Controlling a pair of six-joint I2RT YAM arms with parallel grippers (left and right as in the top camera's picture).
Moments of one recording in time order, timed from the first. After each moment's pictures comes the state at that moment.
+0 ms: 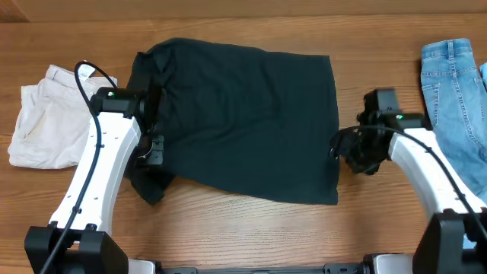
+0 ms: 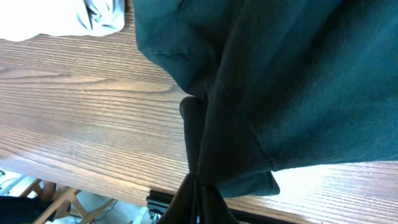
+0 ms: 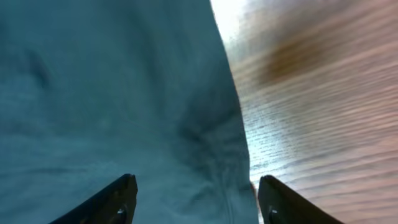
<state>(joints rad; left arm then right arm) -0.10 1.58 1.34 -1.44 -0.26 -0.15 0.03 1.56 0.98 -0.90 -0.24 0.46</state>
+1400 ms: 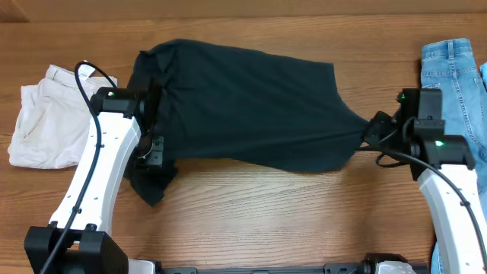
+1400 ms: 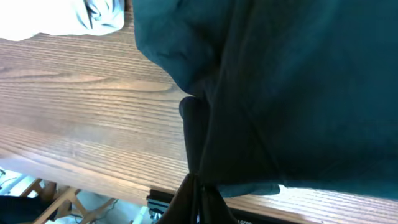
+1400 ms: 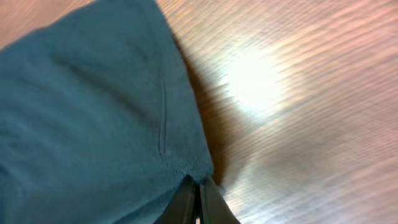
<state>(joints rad) -0.10 1.58 1.34 -1.45 -0.26 -0.15 -0.05 1.24 1.07 -0.88 -0.07 0.51</state>
